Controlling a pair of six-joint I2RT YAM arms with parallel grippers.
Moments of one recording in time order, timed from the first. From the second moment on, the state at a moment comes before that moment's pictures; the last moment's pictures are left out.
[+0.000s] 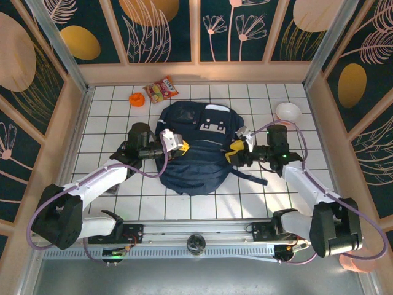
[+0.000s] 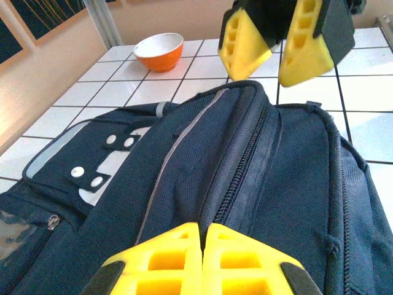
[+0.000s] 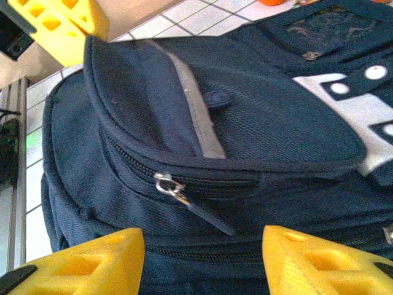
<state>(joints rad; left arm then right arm) -0.49 1.28 0.68 0.18 0.72 0.47 0.22 1.16 0.61 -0.14 -0.90 -0.32</state>
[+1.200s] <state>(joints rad) -0.50 1.29 0.68 0.21 0.70 0.46 0.31 1.17 0.66 -0.21 -0.94 -0.22</state>
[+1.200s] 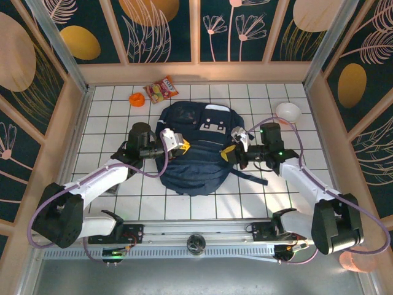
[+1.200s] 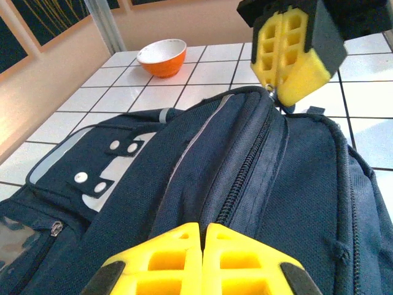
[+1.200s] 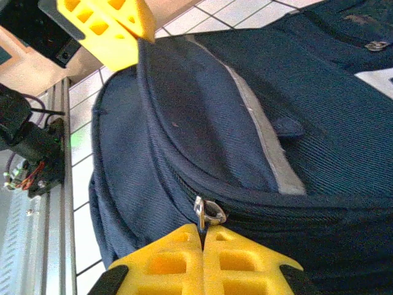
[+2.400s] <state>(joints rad) -0.70 1.39 0.71 0.35 0.46 0.27 0.66 1.23 0.78 -0.14 -0.48 0.72</state>
